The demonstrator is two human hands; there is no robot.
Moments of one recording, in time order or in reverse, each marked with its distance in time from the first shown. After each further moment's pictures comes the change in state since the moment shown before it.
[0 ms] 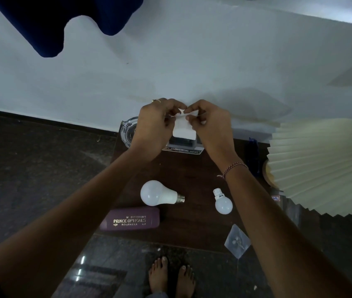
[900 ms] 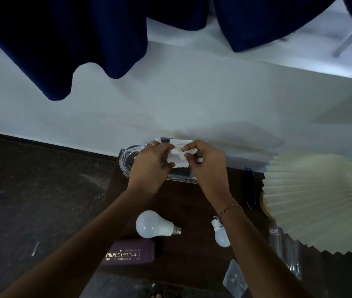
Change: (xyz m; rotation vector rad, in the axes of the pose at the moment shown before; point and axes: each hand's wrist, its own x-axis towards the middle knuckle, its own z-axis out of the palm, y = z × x) left_hand -0.008 -0.025 0.016 0.140 -0.053 -0.104; right_hand -0.011 0.010 0.003 0.020 0.026 -0.041
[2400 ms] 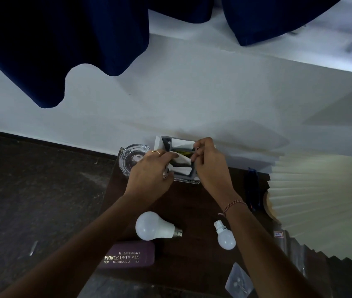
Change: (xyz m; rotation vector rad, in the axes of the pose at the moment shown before) left_hand -0.008 -0.022 0.015 0.213 -0.061 0.137; right_hand 0.010 0.023 0.007 -0.142 -0.130 0.045
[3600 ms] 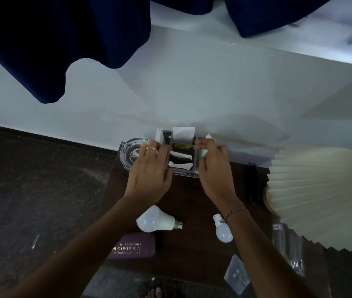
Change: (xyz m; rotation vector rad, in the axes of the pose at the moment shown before) left_hand -0.019 0.010 -0.004 0.123 0.099 -0.004; right_hand -0.025 0.009 0.003 -0.055 0.094 -0.057
